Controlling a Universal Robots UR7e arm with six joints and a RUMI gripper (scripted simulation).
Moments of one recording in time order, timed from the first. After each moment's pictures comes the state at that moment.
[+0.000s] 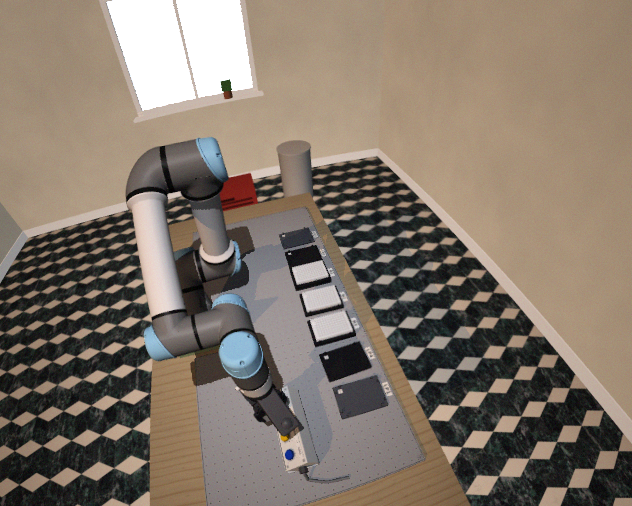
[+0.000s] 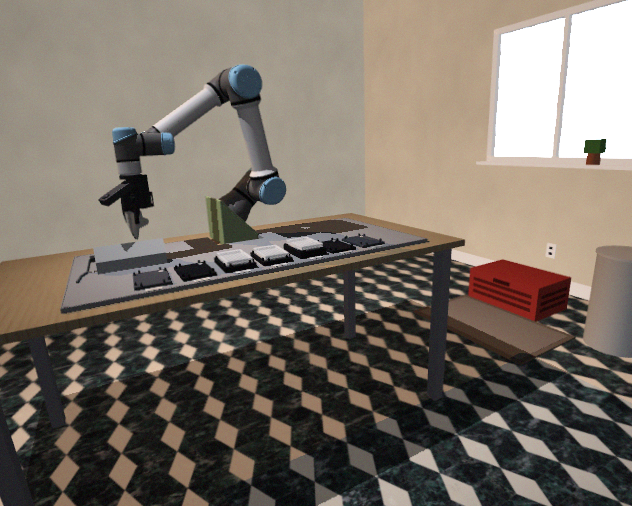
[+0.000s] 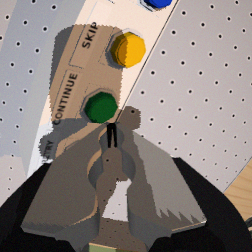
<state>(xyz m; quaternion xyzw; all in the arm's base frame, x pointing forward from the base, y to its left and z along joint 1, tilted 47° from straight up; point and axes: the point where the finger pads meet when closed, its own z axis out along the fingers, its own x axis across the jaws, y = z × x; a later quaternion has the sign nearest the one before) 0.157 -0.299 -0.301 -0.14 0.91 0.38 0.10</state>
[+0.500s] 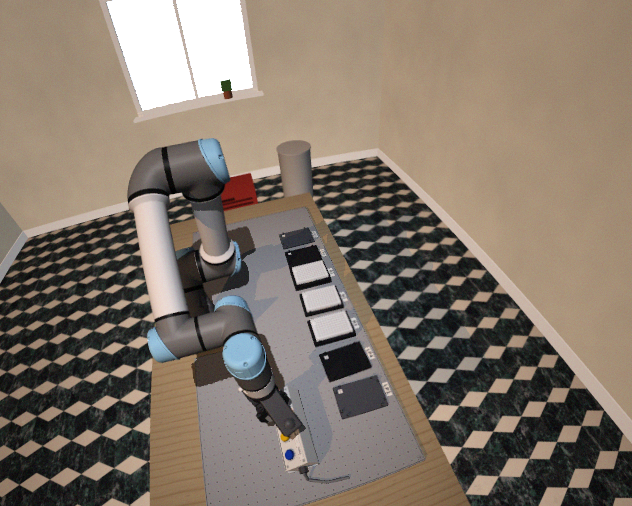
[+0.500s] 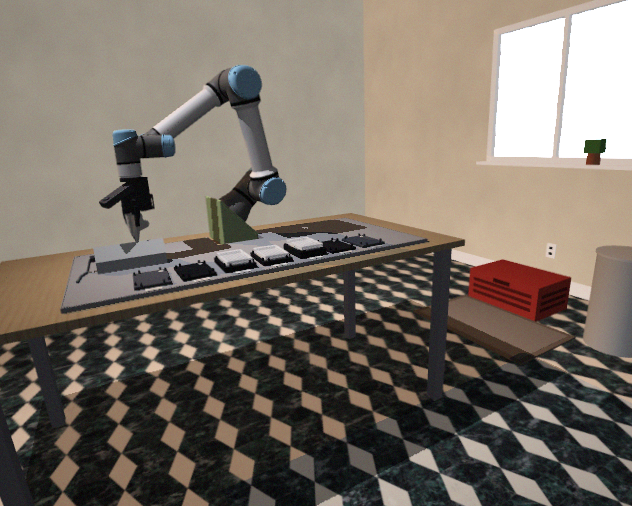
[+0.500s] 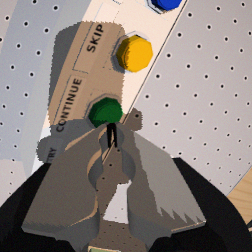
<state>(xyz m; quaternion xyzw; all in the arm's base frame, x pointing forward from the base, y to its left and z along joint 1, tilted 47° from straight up) 0.162 -0.294 -0.307 -0.14 0.91 0.38 0.10</state>
